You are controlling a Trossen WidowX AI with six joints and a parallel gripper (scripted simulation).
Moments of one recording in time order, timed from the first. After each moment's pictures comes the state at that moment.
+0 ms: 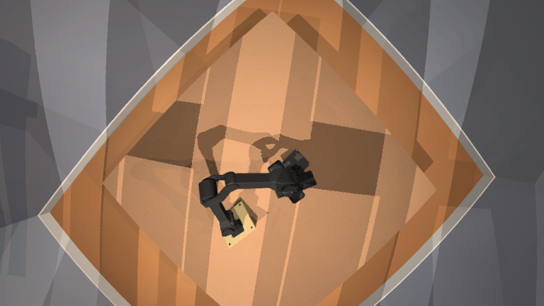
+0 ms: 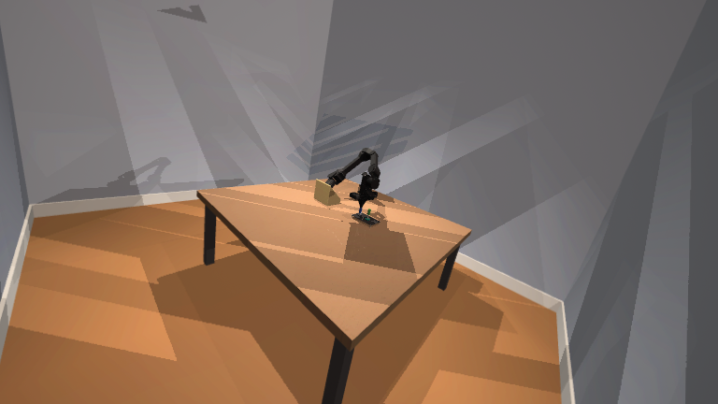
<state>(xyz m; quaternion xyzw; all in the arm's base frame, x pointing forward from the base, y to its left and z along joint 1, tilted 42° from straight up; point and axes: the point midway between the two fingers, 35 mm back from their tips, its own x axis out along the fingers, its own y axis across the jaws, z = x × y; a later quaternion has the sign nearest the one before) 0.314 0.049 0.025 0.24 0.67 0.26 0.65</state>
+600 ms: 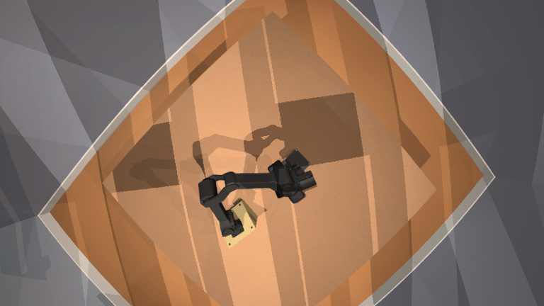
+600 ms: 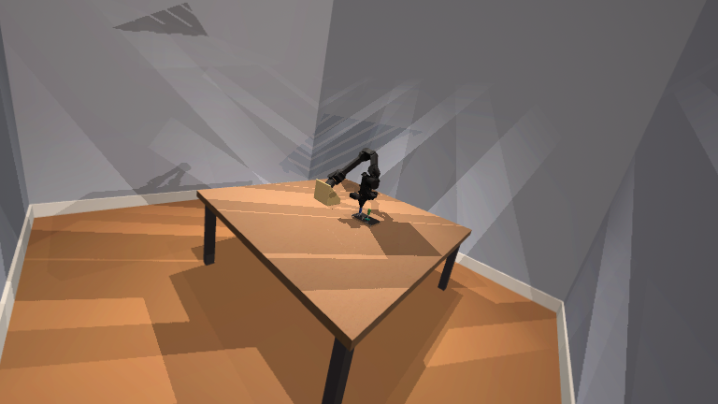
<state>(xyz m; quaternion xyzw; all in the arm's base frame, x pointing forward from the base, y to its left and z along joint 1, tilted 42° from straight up) 0.313 0.050 0.024 0.25 0.67 0.26 0.65</state>
